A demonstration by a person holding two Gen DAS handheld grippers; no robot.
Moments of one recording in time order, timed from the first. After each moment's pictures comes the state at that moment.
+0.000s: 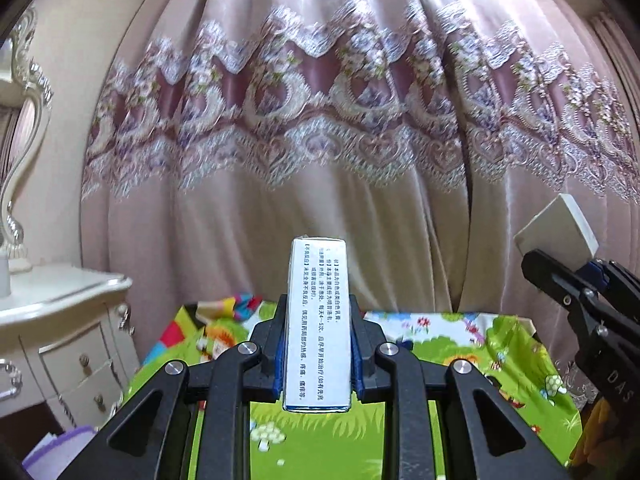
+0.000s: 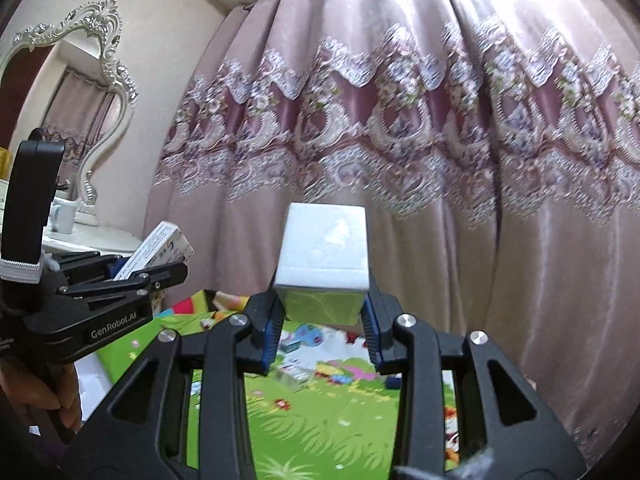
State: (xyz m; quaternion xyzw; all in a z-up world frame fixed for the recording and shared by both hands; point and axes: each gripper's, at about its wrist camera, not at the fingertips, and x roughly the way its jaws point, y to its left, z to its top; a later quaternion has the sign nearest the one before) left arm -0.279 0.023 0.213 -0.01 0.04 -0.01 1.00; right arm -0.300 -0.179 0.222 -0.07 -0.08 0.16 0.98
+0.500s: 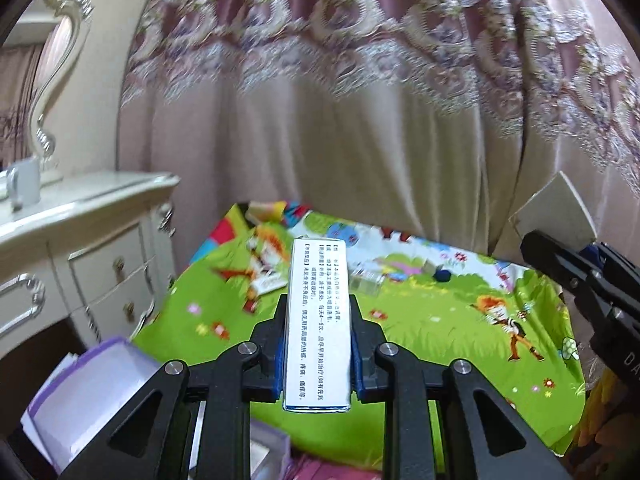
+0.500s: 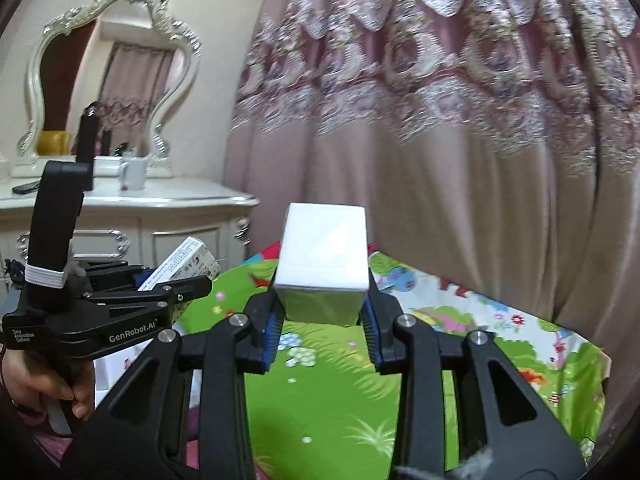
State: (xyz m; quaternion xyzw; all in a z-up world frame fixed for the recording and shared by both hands) left arm -0.291 0.104 0.158 -0.07 0.18 0.04 0.98; right arm -0.278 -0.108 0.198 -0.10 0.05 0.31 0.95
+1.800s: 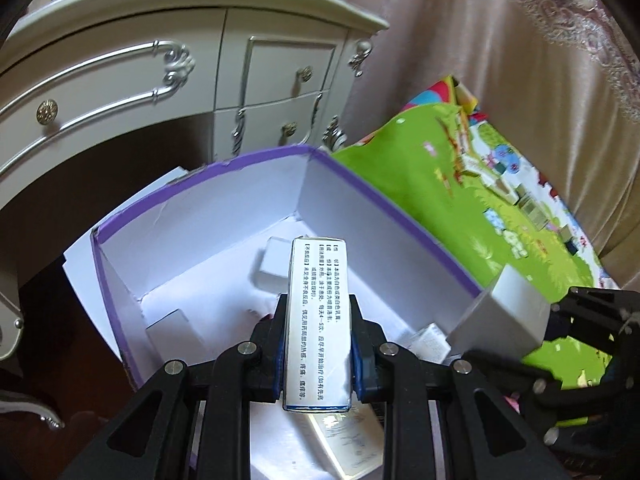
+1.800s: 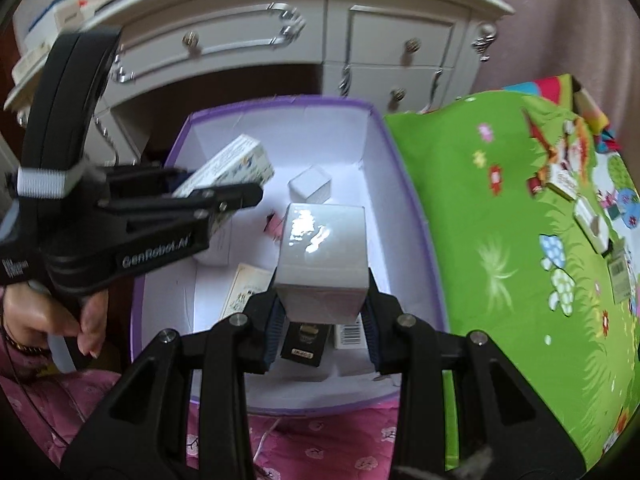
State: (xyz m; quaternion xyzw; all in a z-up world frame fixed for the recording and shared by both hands) left arm -0.337 0.280 0.019 -0.23 0.37 0.21 0.87; right arm -0.257 0.137 0.043 -0.31 0.36 0.53 0.71
